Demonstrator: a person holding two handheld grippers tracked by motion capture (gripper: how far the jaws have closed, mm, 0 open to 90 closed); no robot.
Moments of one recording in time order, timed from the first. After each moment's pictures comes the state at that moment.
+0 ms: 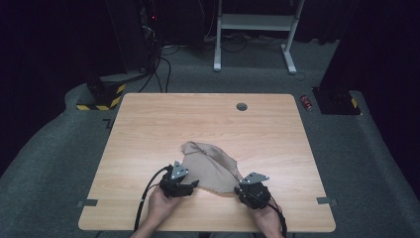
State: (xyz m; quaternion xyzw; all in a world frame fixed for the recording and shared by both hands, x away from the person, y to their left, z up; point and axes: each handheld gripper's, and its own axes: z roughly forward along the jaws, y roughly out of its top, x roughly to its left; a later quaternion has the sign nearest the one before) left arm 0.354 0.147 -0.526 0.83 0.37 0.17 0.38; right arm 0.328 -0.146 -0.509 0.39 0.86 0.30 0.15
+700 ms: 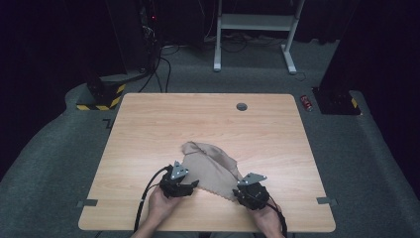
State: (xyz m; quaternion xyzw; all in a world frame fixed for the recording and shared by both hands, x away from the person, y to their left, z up) left arm 0.354 0.147 -0.526 0.83 0.37 0.17 0.38; right arm 0.328 -0.139 -0.507 0.36 0.87 0.30 0.13
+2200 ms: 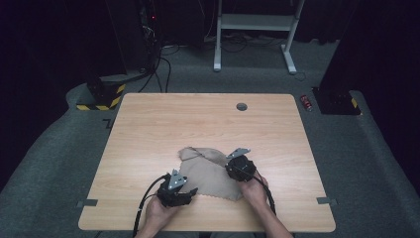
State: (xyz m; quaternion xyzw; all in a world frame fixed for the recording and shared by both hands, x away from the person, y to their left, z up) left arm 0.323 0.151 -0.527 0.83 0.36 0.17 0.38; right arm 0.411 -0.104 -0.507 0.38 0.87 0.28 0.17
